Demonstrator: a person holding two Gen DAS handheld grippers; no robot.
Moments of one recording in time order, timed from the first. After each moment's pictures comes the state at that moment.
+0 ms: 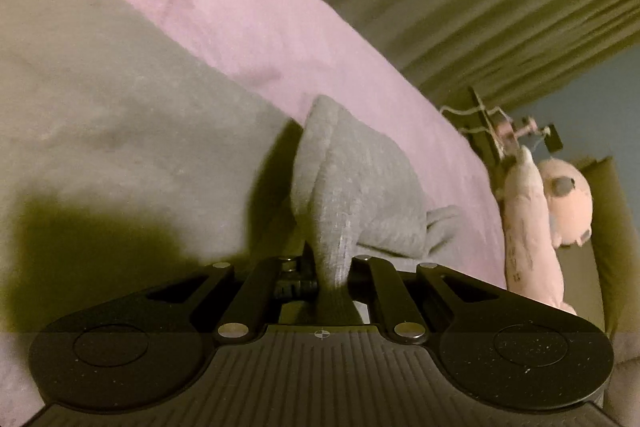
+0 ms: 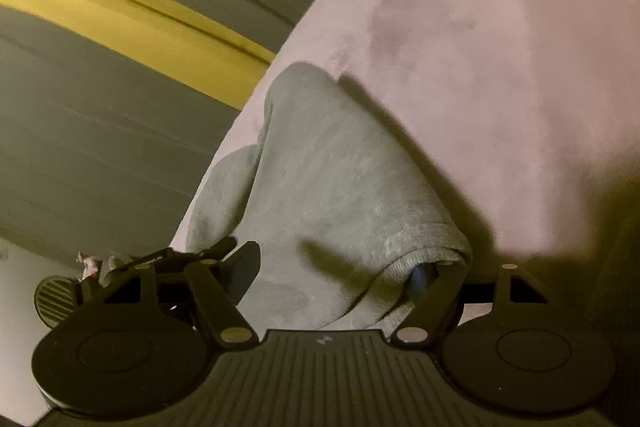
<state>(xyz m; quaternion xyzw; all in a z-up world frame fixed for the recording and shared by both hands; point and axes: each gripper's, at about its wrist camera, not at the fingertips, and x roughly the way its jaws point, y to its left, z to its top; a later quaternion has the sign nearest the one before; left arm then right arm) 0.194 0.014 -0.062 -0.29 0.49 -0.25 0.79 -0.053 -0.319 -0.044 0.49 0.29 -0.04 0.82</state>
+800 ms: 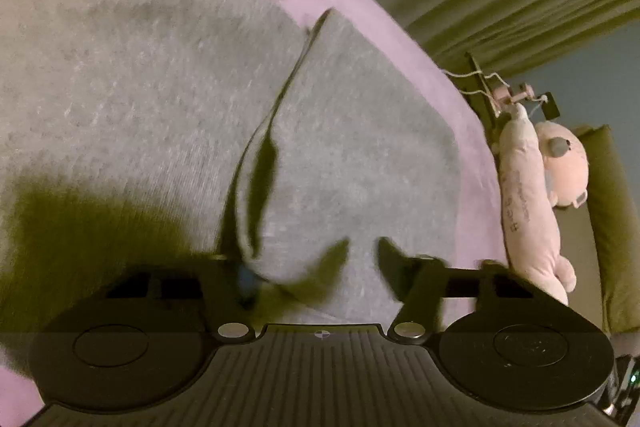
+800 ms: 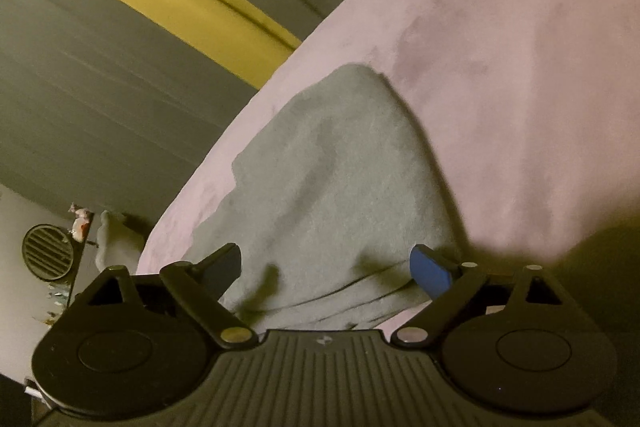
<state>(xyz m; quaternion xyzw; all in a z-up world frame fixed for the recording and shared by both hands) 0.149 0.007 -0.077 -0.29 0.53 -0.27 0.75 -0.075 -0.330 0.000 0.43 0.33 -0.01 0.84</state>
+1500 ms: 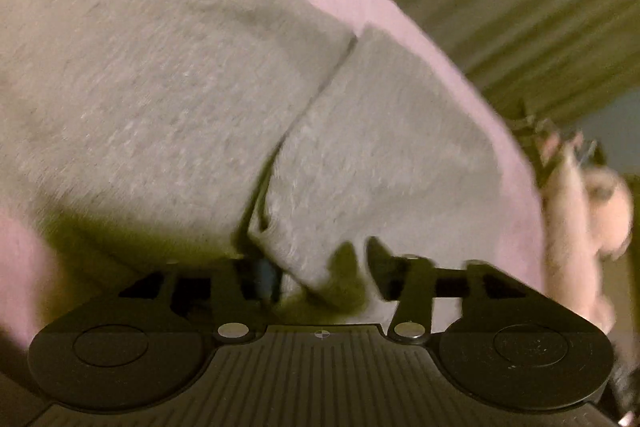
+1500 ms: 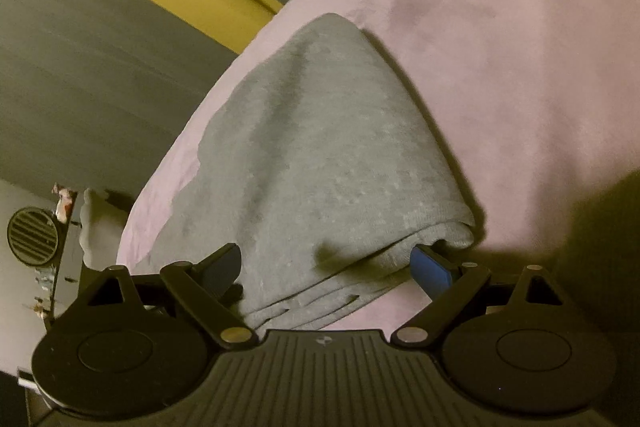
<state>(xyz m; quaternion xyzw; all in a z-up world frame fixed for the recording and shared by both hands) 0.091 0.029 -0.070 -0.31 0.49 -0.14 0.80 -0.052 -0.311 -0.020 0.42 0.38 -0.01 0.83</state>
